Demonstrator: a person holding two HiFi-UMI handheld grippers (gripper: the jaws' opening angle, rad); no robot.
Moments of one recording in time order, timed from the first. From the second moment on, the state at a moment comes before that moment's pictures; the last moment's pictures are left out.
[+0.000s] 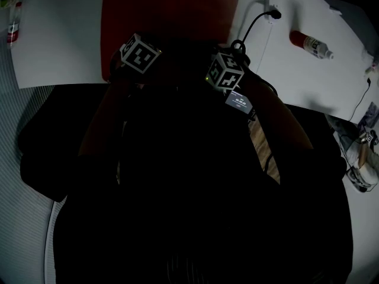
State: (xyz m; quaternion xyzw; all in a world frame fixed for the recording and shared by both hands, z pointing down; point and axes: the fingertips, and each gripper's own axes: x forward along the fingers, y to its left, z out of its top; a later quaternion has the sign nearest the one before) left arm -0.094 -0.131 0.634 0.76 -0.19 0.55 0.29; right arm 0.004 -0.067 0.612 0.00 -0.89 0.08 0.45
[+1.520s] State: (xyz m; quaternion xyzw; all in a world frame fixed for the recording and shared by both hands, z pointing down) left arm -0.096 -0.134 0.638 0.77 -0.21 0.53 0.30; right arm -0.026 -0.054 0.623 -0.08 -0.87 -0.01 0.49
